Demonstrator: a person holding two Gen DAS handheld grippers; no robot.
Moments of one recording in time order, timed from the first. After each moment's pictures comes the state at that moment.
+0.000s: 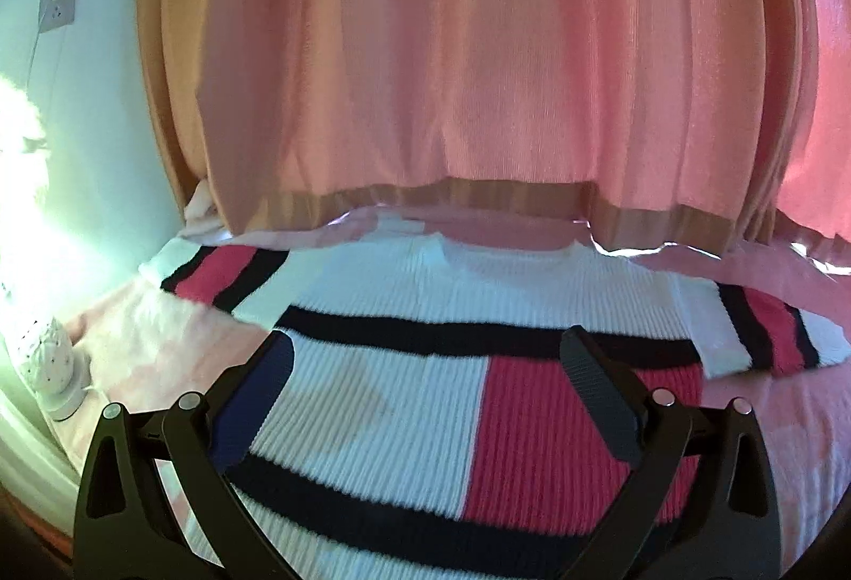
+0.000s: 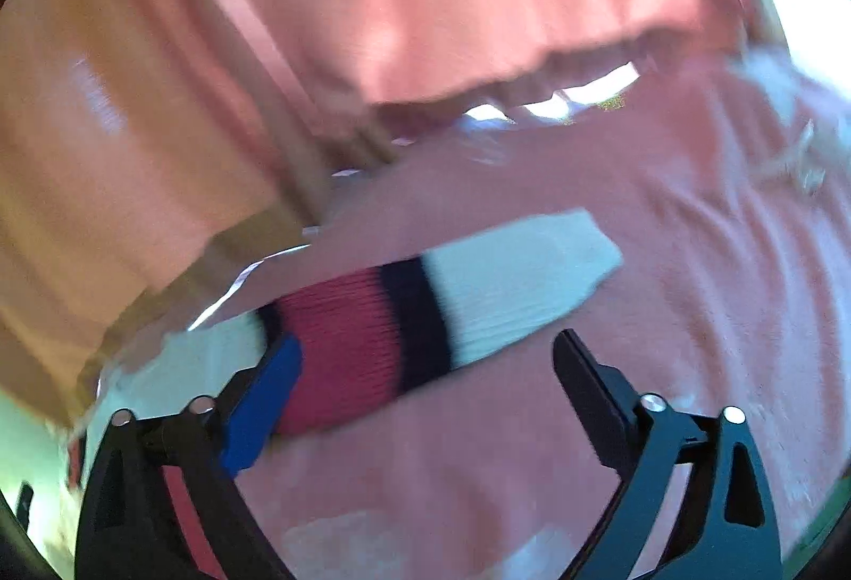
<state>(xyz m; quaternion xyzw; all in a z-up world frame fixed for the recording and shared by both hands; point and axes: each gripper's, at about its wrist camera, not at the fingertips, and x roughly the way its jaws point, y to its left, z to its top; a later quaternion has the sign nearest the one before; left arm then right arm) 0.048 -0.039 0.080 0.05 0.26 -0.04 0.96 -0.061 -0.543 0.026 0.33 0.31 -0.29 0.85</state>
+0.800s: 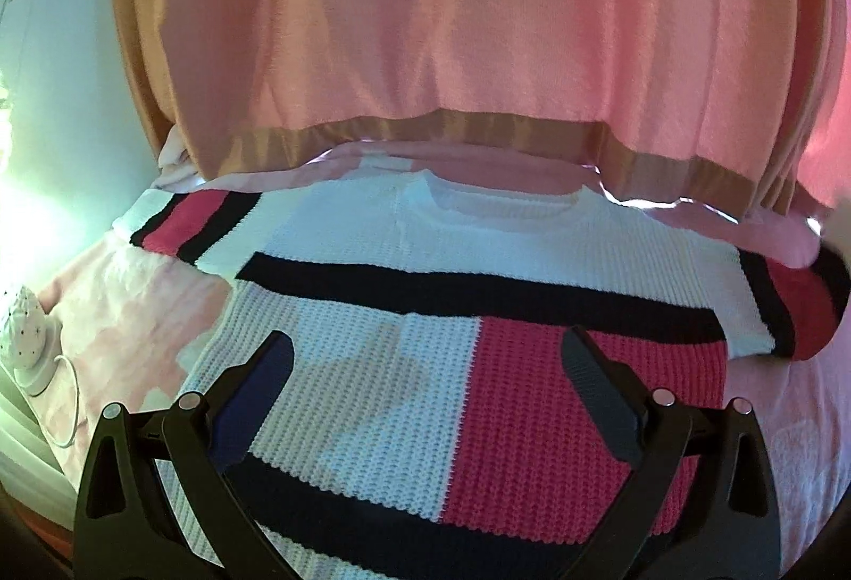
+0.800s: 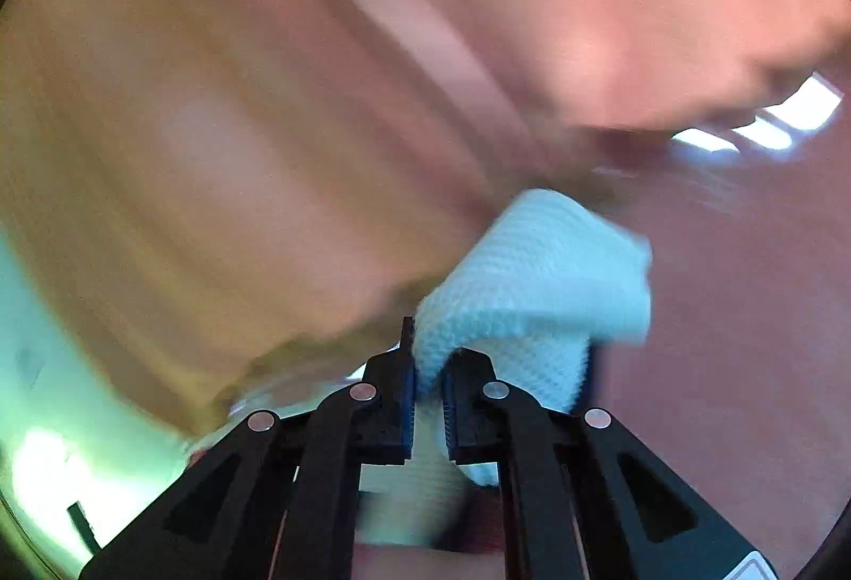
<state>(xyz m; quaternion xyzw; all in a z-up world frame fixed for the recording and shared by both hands) 0.084 -0.042 0.044 0.04 0.34 -0.04 0.94 0.067 -0.506 0.078 0.34 0.21 -0.03 0.92</state>
